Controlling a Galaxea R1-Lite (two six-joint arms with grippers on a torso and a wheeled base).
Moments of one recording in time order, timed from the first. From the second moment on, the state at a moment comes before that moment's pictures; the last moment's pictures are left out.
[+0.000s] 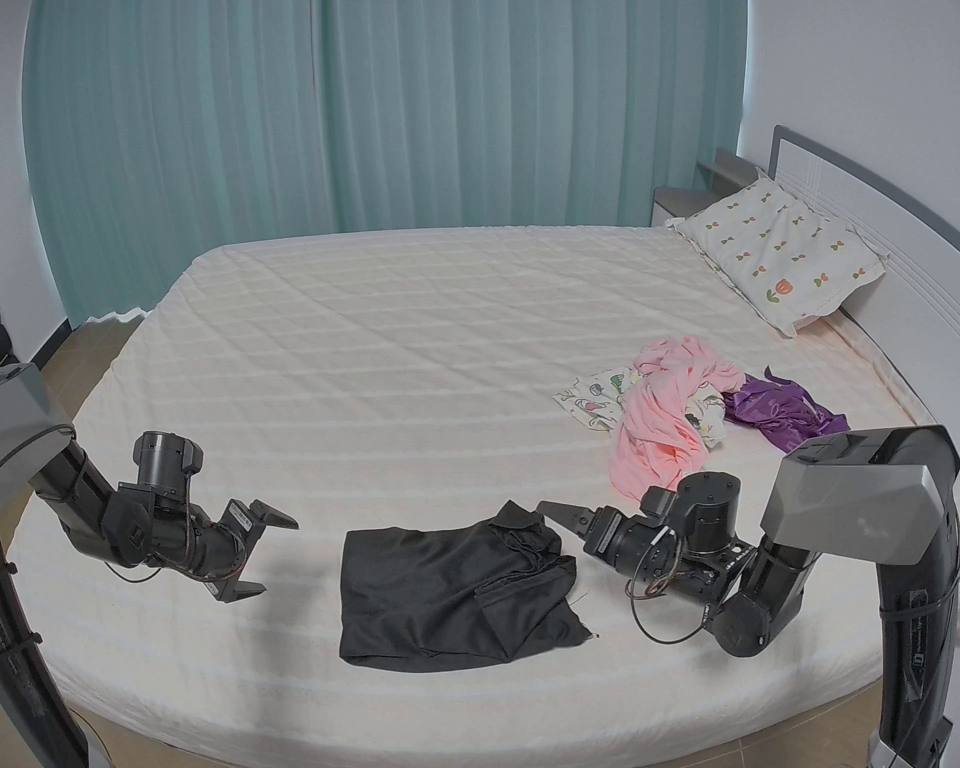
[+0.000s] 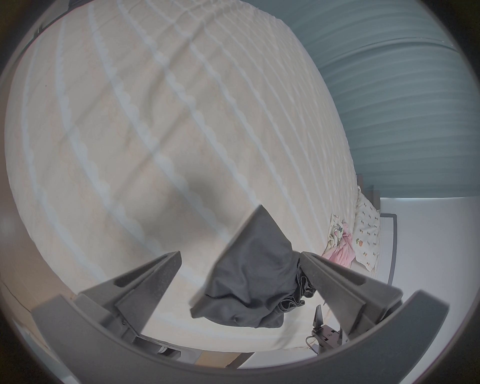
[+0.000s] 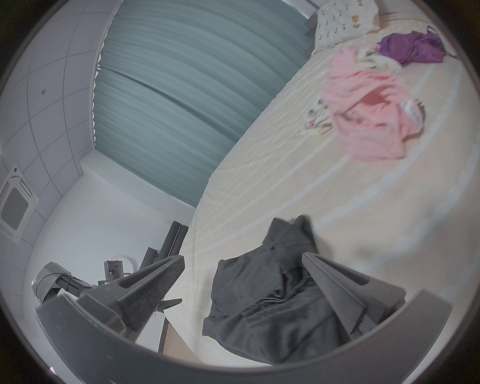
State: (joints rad) left arm 0.01 2.02 -0.72 -0.40 -0.36 -1.00; right arm 0.48 2.38 -0.70 -1.42 0.19 0.86
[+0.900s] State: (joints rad) left arm 0.00 2.05 -0.73 -0.41 -0.34 -1.00; right arm 0.53 2.49 -1.01 -1.08 0.16 0.88
